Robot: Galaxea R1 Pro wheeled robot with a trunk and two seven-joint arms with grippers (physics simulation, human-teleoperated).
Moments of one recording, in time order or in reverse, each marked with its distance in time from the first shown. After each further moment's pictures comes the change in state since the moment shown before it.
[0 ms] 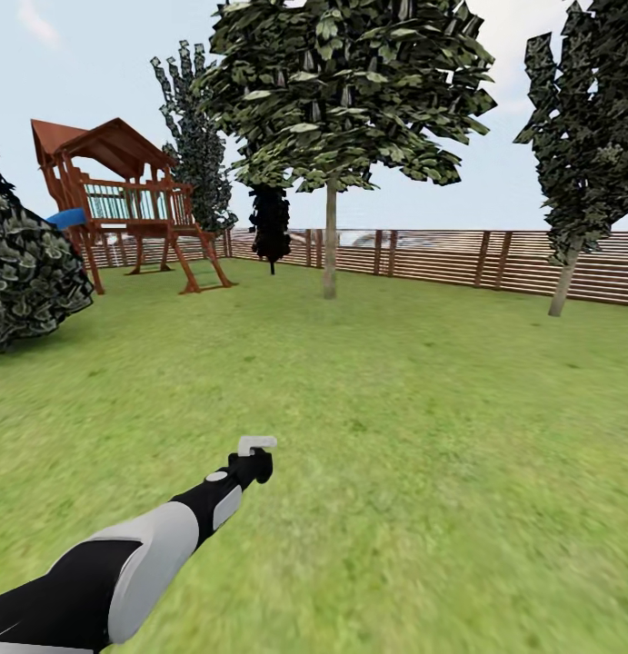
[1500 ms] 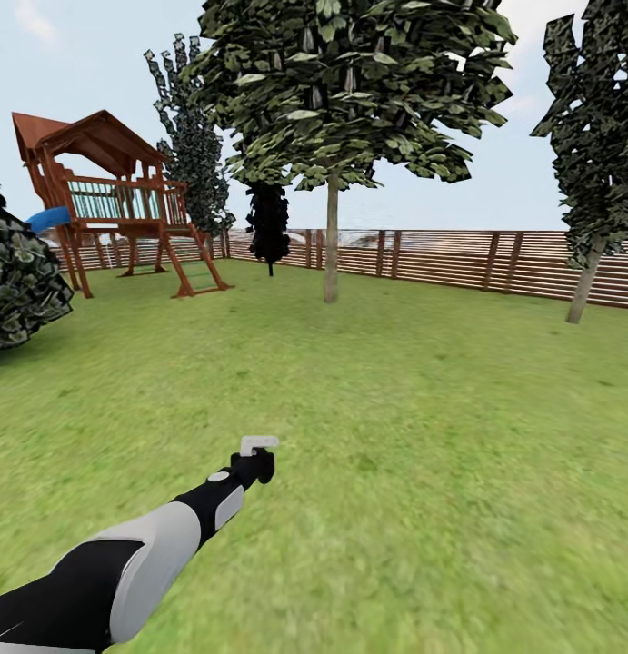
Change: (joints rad) left arm 0.000 -0.007 0.000 0.000 0.000 0.000 0.000; right arm 0.000 0.000 0.000 0.000 0.000 0.000 0.000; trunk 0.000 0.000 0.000
